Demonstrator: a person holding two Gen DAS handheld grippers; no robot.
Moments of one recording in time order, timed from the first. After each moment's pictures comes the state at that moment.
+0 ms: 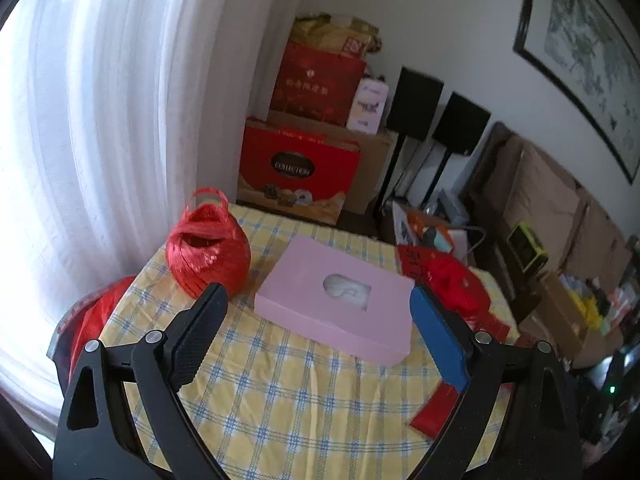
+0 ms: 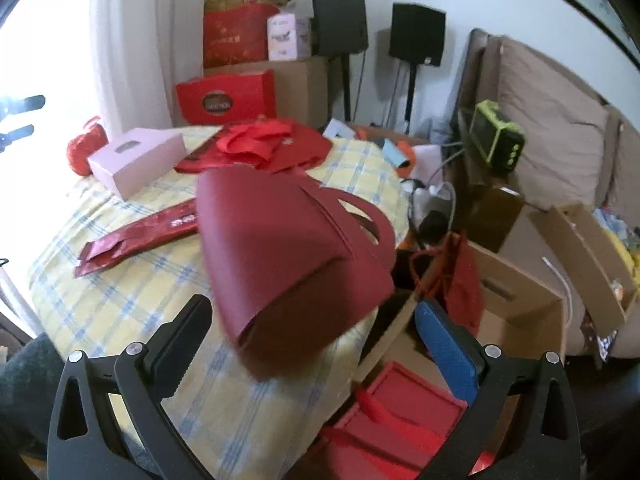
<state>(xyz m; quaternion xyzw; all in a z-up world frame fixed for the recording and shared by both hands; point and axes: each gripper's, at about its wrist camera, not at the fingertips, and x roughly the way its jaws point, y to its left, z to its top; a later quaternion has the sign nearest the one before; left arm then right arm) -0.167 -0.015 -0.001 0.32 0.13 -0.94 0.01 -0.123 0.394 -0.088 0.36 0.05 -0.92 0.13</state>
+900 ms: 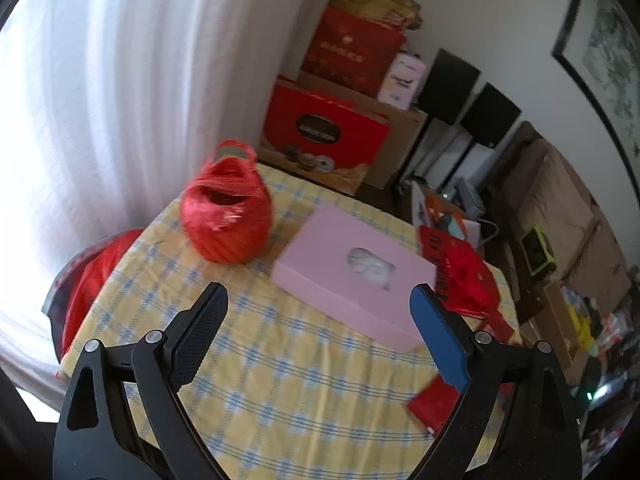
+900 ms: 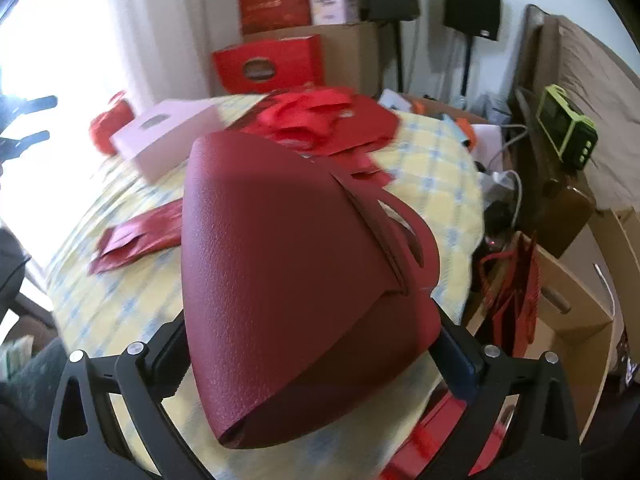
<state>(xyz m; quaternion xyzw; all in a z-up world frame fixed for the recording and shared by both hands) -0.178 -0.042 -0.019 0.37 0.19 -0.91 0.03 -0.154 0.355 -0.099 0.42 0.06 -0.88 0.22</state>
